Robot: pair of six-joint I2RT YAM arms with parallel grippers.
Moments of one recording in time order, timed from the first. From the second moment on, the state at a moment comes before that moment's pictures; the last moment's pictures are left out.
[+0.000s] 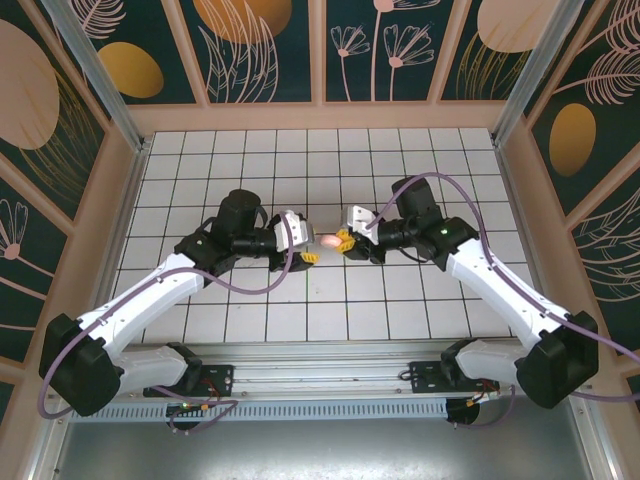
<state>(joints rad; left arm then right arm) -0.64 1.21 0.92 -0.26 0.64 0.57 0.56 1.21 1.02 -0.51 -0.78 -0.72</state>
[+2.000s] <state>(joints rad) -0.67 1.21 0.71 0.30 0.82 0.28 0.49 1.01 0.68 0.12 -1.09 -0.39</state>
